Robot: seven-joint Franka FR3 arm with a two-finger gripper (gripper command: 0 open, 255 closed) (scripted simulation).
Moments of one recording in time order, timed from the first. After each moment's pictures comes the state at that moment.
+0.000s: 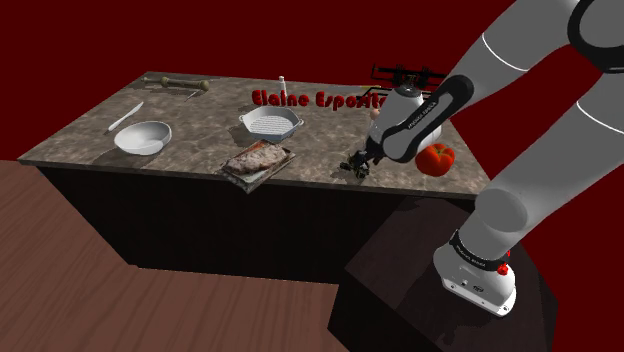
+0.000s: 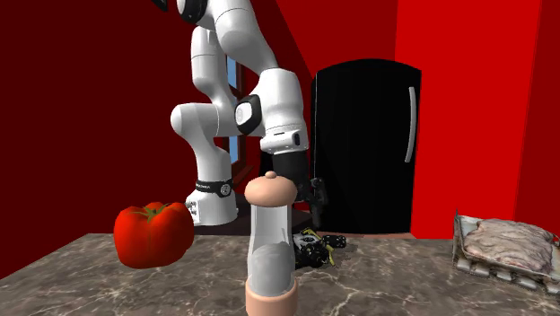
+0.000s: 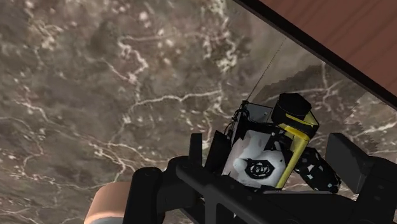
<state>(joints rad) -0.28 -0.11 0.09 -2.84 -0.08 2.97 0.23</state>
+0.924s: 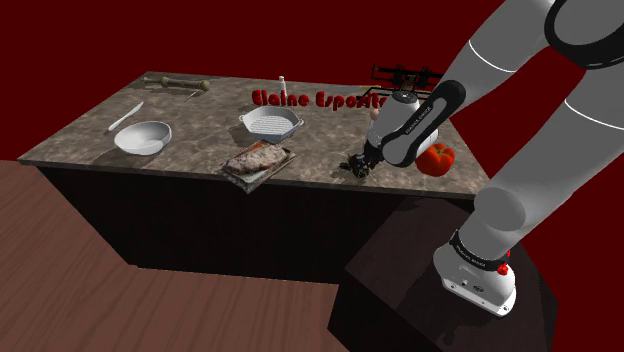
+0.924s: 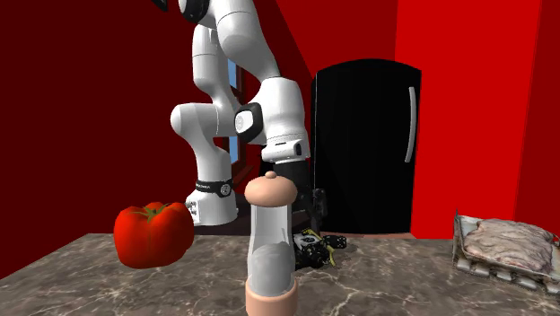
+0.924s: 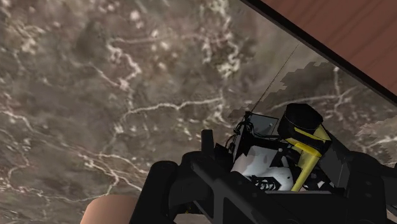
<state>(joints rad) -0.31 -0.03 0.10 -2.82 -0.15 3.03 0.28</state>
